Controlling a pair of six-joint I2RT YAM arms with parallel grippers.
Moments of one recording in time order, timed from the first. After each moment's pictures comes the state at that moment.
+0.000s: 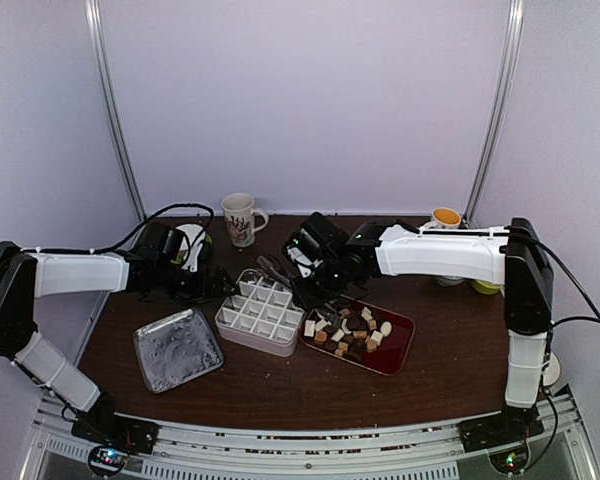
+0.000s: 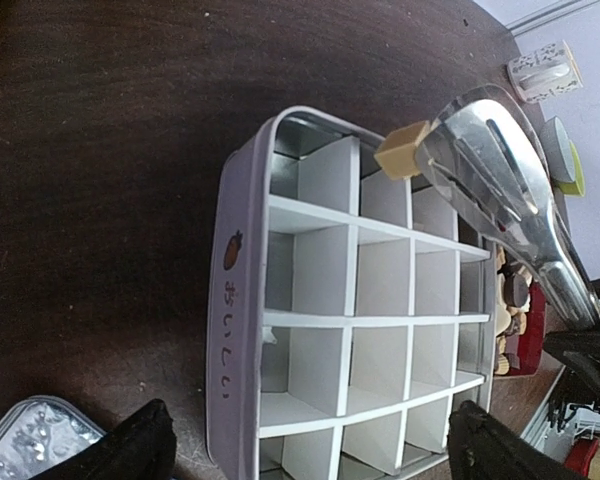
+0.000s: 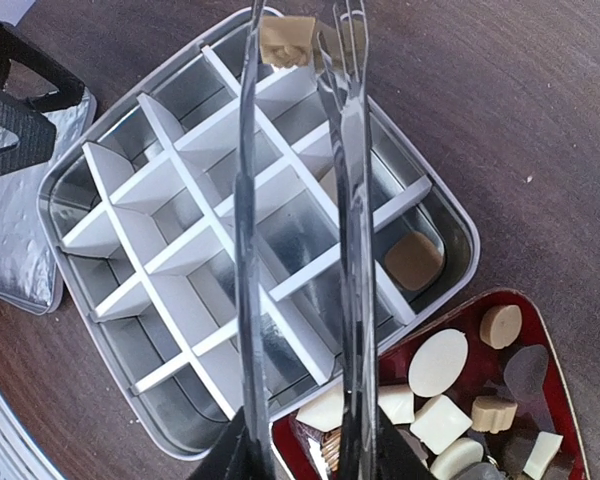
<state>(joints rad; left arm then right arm) -0.42 1.50 0.82 -0.16 0.41 -0.48 0.96 1.98 1.62 -0.62 0.07 0.34</state>
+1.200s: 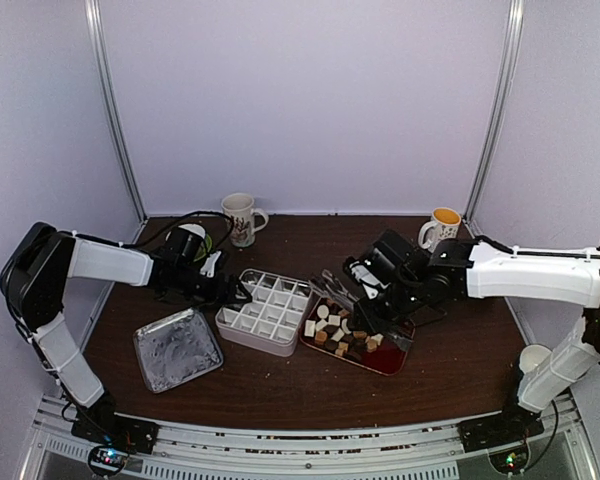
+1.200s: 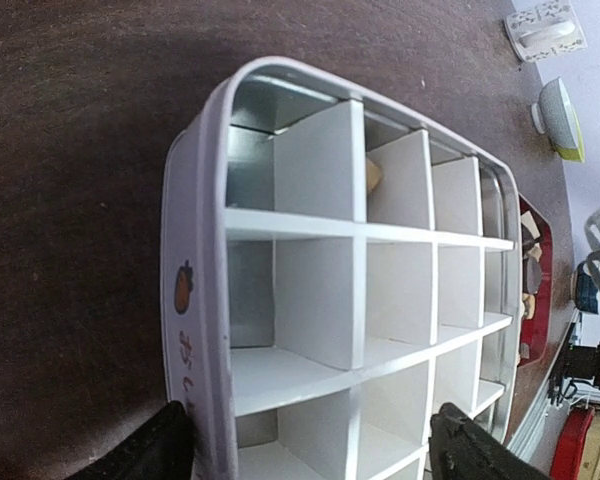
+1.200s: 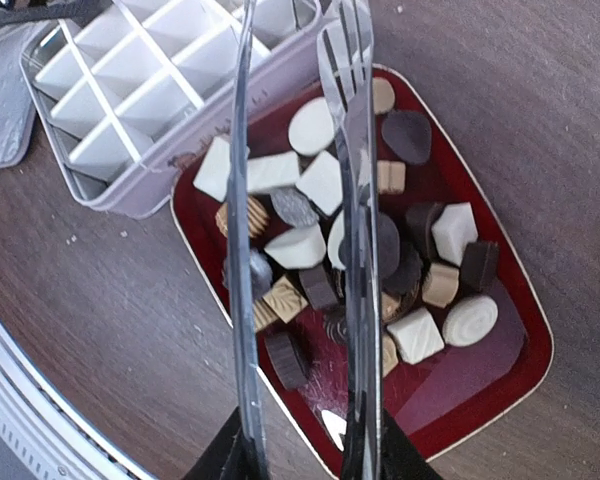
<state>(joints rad) -0.44 1.71 0.91 -0.11 0.51 -0.44 0.96 1.50 1.14 -0.68 0.11 0.36</state>
